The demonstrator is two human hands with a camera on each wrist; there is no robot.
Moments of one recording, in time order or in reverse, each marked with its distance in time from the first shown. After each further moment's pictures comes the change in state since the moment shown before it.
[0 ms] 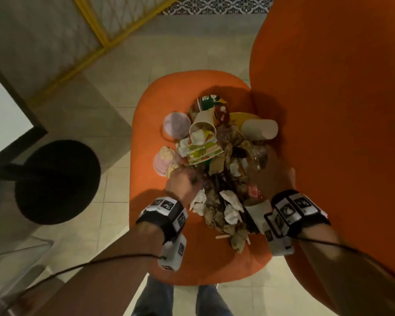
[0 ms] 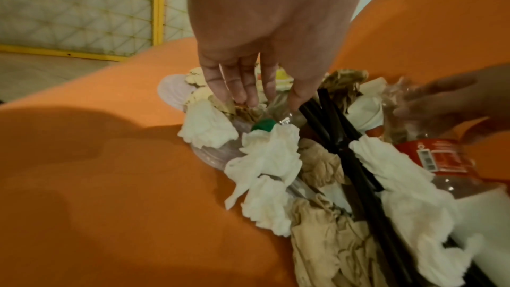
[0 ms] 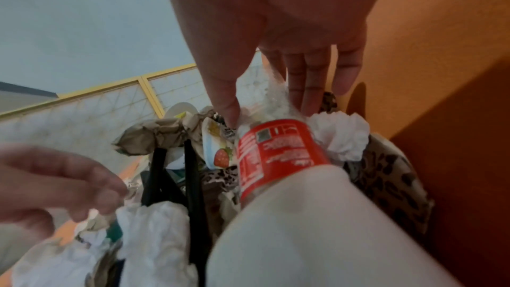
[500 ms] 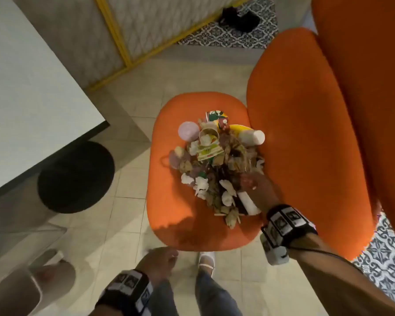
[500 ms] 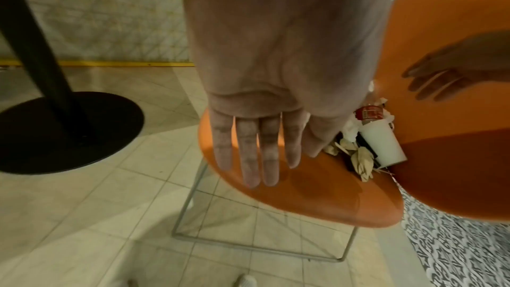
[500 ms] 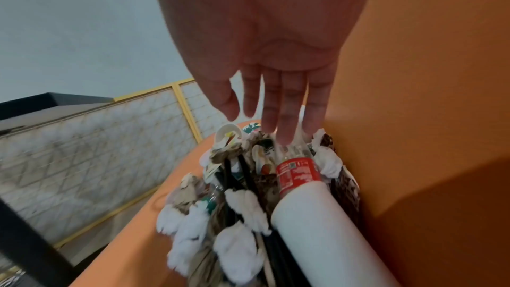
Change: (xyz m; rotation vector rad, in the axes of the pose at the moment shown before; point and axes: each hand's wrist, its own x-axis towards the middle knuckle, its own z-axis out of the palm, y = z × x) left_hand -0.249 -0.045 -0.019 -0.009 -0.452 -0.242; right_hand -0.110 -0.012 -0.049 0.091 -0.213 -0.100
